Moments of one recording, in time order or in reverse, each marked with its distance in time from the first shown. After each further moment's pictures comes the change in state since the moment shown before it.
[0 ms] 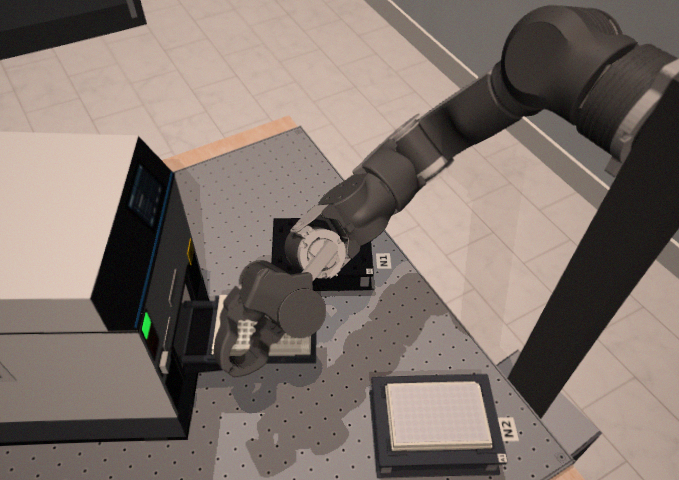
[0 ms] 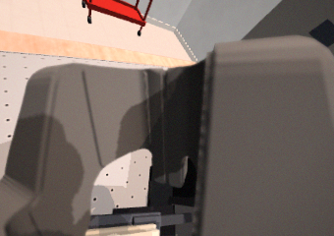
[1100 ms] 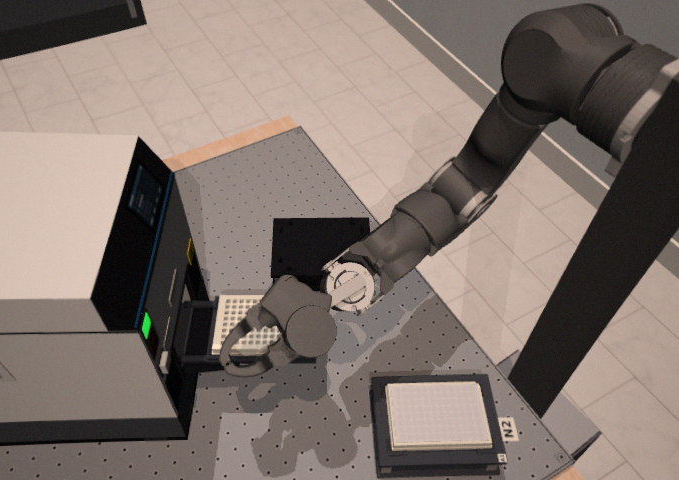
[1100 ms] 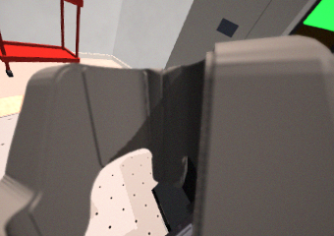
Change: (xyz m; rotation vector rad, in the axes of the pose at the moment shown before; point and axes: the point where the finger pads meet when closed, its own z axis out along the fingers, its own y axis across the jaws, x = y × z) arm -0.001 -0.003 0.000 -0.367 -0.004 0.369
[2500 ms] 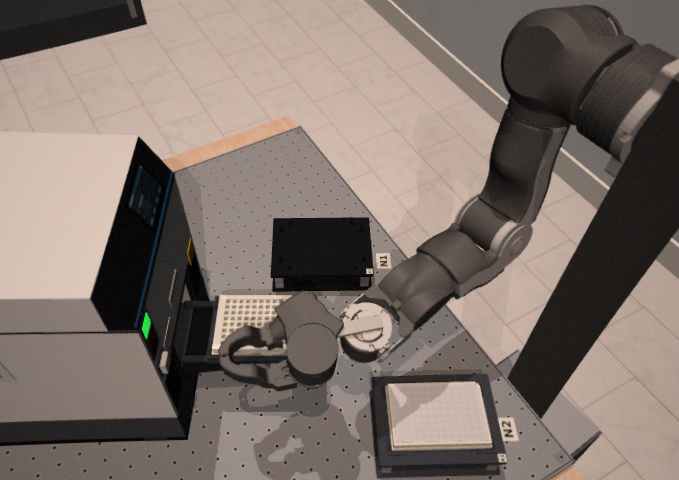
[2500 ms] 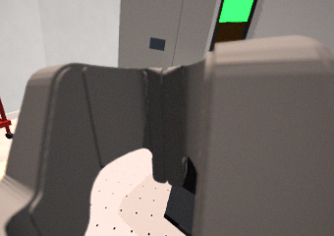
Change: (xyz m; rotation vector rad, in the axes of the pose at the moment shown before) arm 0.003 0.000 0.000 -0.373 0.001 0.369
